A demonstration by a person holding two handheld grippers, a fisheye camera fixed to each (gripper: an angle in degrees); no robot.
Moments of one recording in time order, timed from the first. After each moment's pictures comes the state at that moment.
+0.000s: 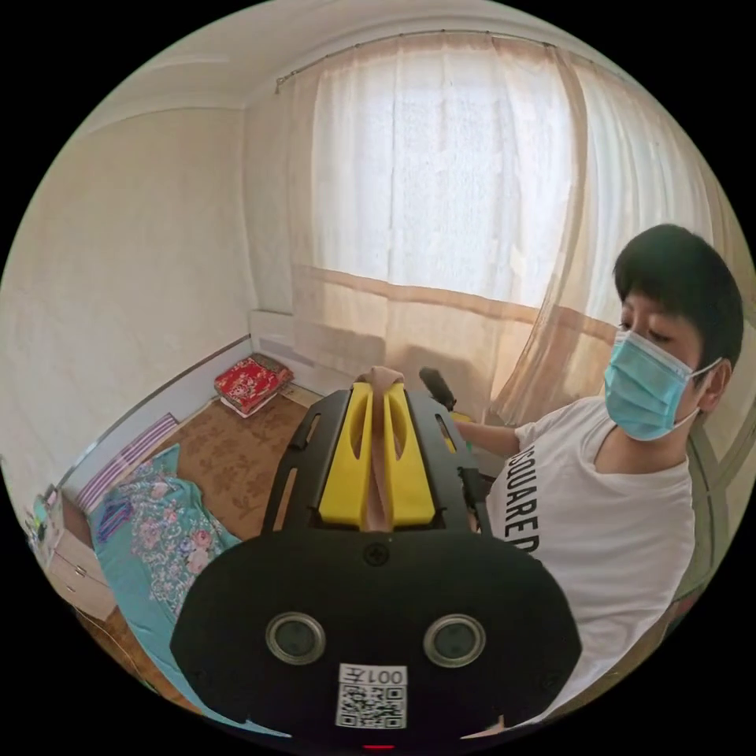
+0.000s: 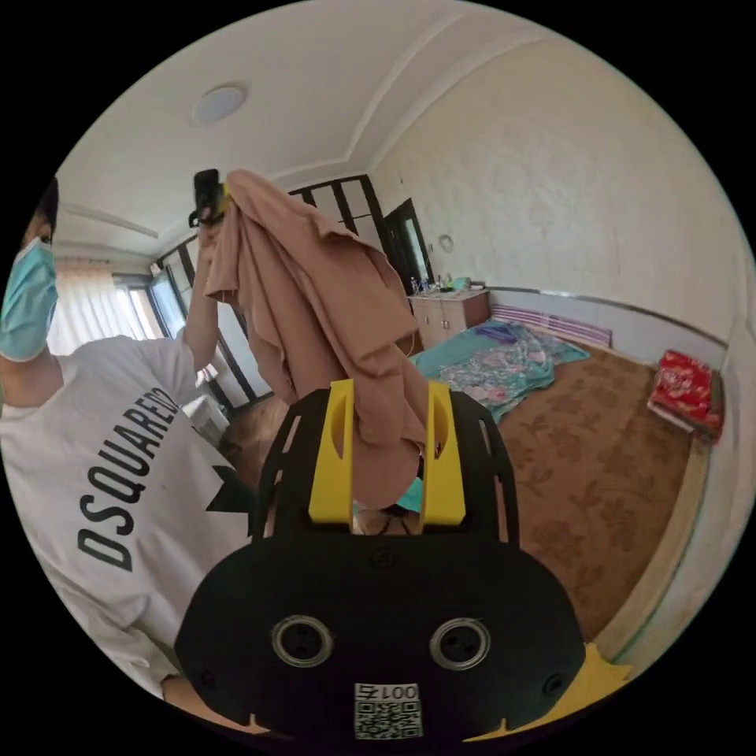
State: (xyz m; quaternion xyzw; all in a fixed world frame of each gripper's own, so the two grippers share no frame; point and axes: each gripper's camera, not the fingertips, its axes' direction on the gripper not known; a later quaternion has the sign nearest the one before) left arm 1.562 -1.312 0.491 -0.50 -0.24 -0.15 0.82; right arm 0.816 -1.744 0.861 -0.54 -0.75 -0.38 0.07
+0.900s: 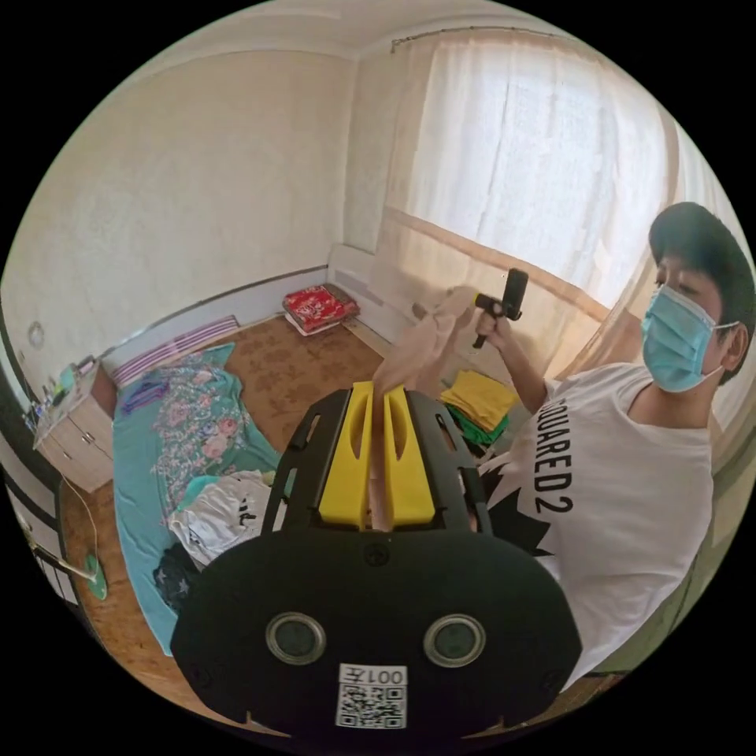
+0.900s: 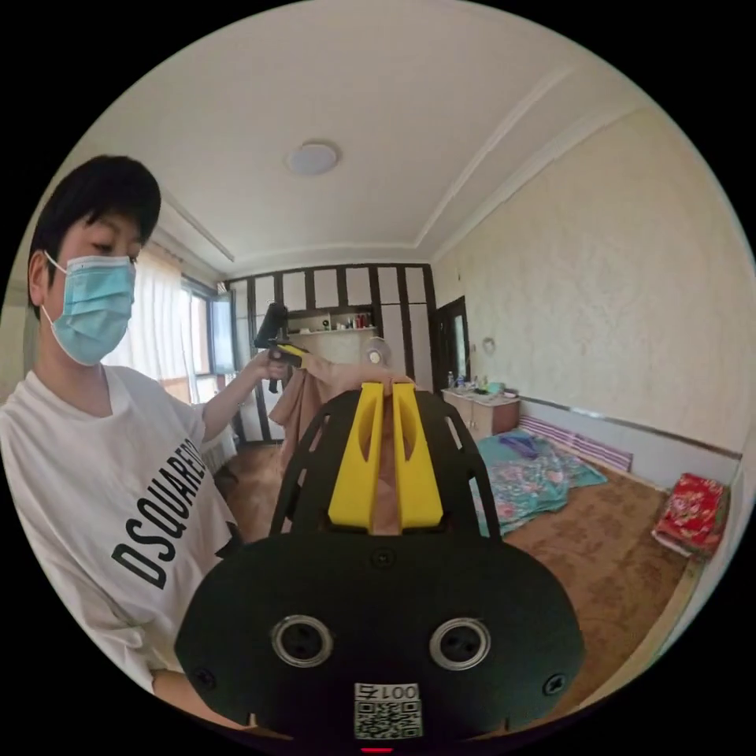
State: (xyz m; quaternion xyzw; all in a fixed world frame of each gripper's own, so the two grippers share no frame) left arm 1.480 -1.179 0.364 -0.53 -0.38 -0.25 0.72; right arm 0.744 -1.694 0.875 -0.41 -0.87 -0.26 0.07
